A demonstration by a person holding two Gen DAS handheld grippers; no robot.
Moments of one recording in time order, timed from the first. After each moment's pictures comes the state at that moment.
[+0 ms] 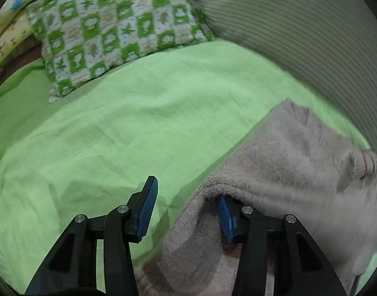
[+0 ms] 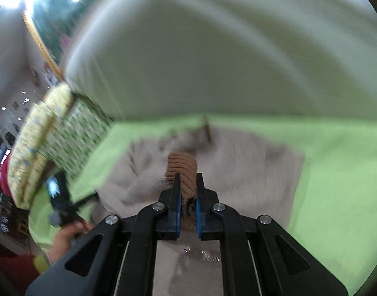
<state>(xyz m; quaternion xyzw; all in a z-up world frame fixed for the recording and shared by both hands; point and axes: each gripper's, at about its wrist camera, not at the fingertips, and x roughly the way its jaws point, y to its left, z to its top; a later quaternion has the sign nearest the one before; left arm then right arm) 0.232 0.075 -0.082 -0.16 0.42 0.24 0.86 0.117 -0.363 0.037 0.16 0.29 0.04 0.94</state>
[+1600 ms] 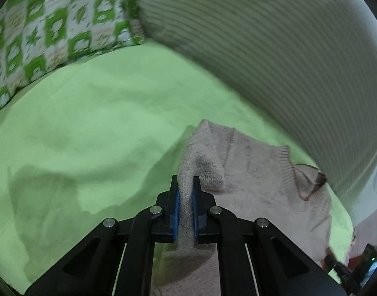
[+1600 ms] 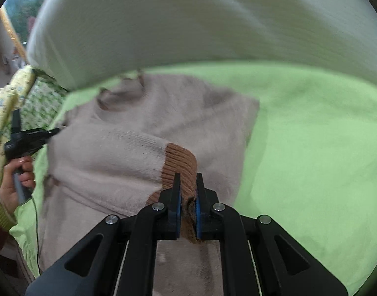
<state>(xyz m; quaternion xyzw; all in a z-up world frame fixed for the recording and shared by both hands) 0.312 0.074 -0.079 -0.23 0.43 0.04 0.87 0.132 -0.405 -0.089 0.16 0.43 -0.04 0.89</state>
